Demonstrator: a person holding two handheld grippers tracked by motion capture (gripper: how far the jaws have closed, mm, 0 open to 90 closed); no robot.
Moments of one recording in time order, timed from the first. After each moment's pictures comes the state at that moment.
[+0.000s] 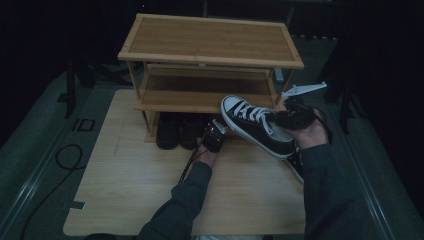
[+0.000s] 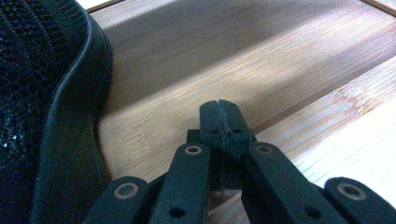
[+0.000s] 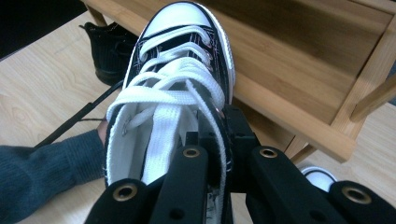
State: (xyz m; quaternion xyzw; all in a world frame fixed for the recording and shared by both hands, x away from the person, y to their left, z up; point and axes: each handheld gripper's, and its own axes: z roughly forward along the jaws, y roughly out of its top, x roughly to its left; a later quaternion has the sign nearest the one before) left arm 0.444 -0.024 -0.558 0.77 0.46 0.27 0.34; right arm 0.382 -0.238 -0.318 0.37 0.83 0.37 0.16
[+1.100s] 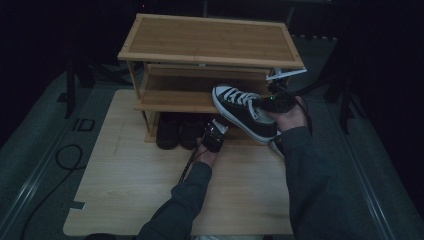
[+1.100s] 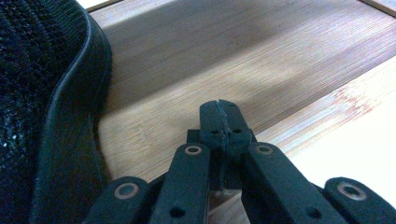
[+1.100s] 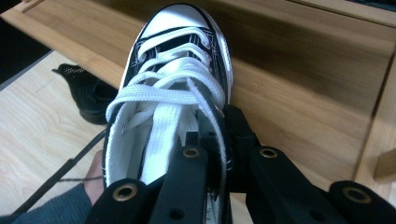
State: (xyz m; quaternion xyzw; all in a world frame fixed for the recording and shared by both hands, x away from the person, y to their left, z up) left arm 0.445 -0.024 -0.558 0.77 0.47 0.27 0.34; right arm 0.431 -0.203 -0.321 0.42 0.81 0.38 0.15
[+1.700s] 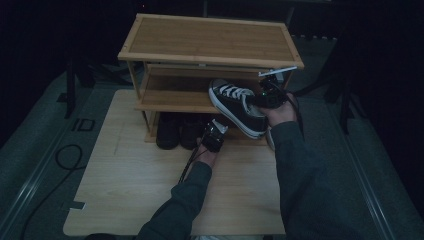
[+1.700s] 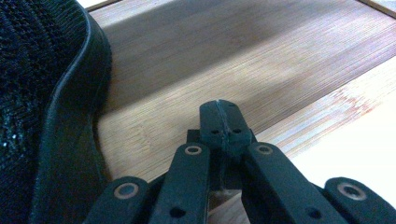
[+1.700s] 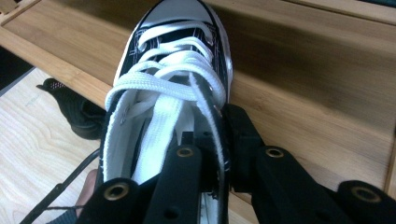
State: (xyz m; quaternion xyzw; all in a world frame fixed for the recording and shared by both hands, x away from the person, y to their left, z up) left arm 0.445 -0.024 -0.559 0.77 0.47 0.27 0.34; right arm 0.451 -0.188 -0.330 0.45 0.80 0.38 0.14
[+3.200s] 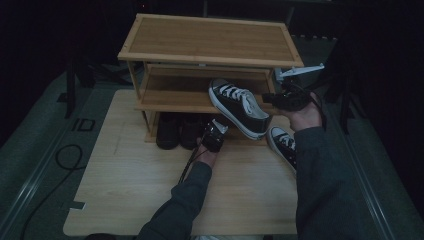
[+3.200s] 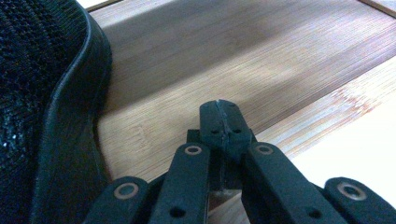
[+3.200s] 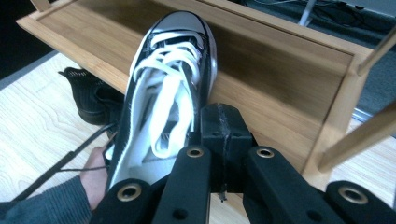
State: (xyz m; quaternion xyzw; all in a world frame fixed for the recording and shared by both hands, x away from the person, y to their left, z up) left arm 0.445 -0.024 -0.559 0.77 0.47 0.27 0.34; right arm 0.414 -0.228 -0.296 0.40 0.81 0.39 0.18
